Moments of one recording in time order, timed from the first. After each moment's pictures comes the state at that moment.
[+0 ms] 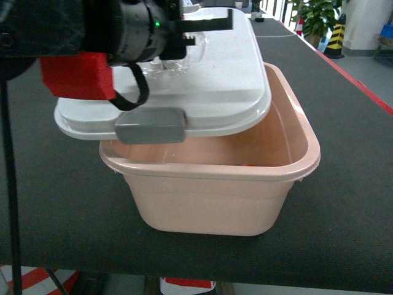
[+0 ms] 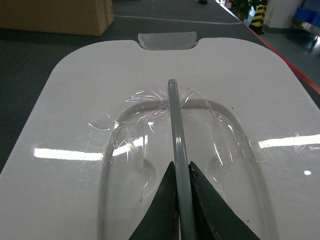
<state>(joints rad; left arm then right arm) -0.49 1.83 1.09 0.58 -0.39 -0.13 0.00 0.00 0.01 -0.01 0.00 0.00</state>
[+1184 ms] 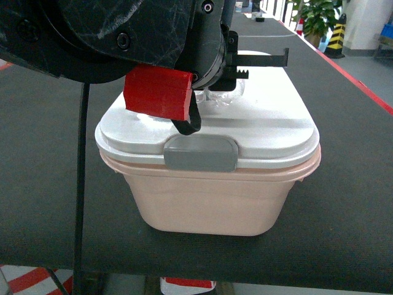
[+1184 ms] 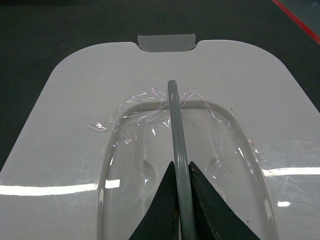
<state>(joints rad) -0.61 1.90 1.20 0.36 -0.46 -0.18 0.00 0.00 0.01 -0.01 0.00 0.00</state>
